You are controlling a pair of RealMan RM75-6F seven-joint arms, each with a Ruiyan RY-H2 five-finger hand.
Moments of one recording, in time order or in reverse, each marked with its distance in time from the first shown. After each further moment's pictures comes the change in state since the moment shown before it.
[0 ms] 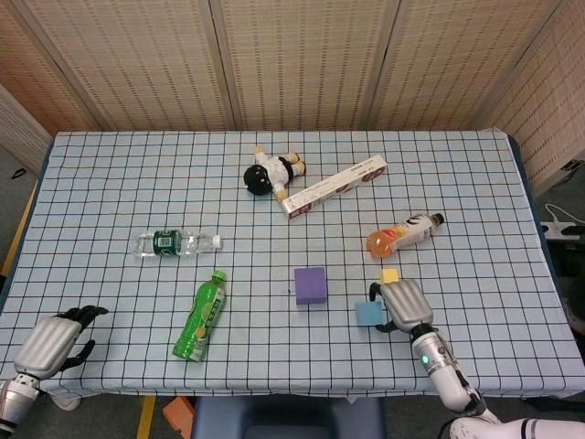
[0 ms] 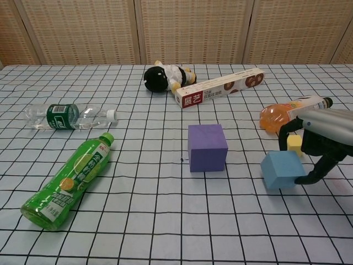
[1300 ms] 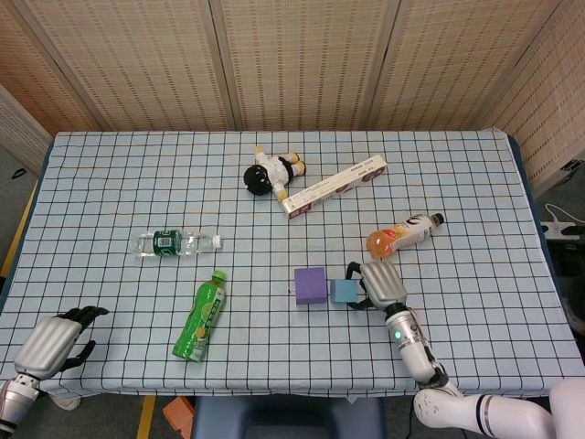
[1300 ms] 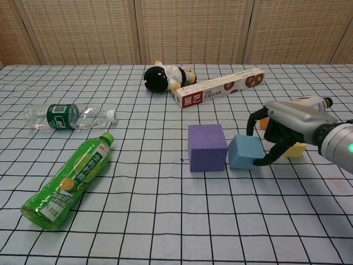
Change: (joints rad) left arm -0.003 0.002 0.003 0.001 0.002 -0.004 -0.010; right arm 0.054 -0.209 0.125 0.261 0.001 -0.080 0.149
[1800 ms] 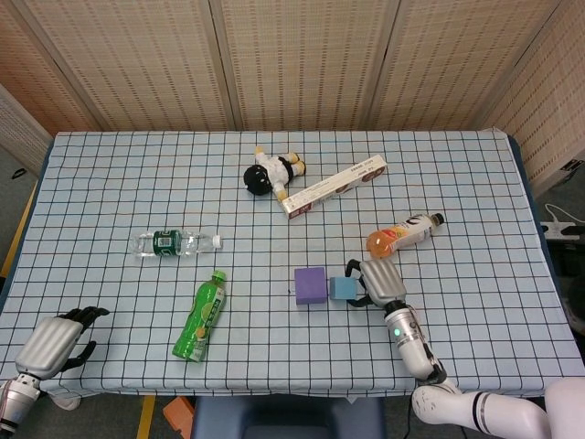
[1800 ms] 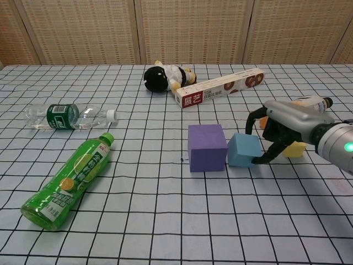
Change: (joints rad) left arm -0.002 -0.002 0.001 -0.003 -0.003 -0.008 0.007; right arm 0.001 -0.022 0.011 0.053 -0.020 -0.016 0.046
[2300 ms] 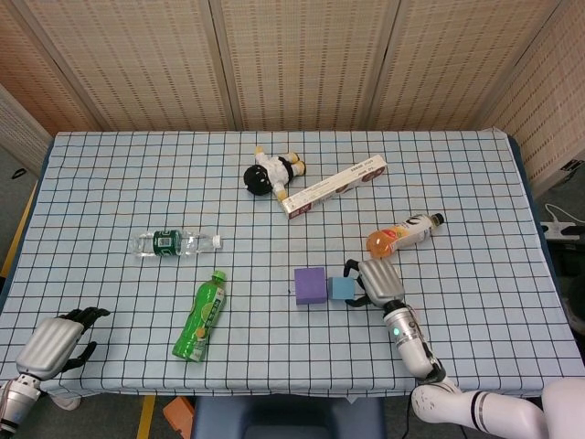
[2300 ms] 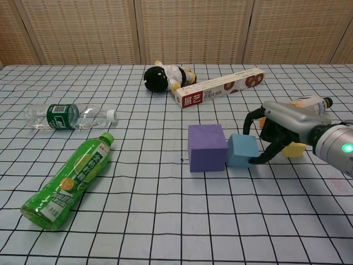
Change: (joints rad) left arm 0.000 0.000 0.002 0.000 0.003 0.002 0.002; right arm -0.001 -0.014 0.002 0.037 -0.037 -0.015 0.052
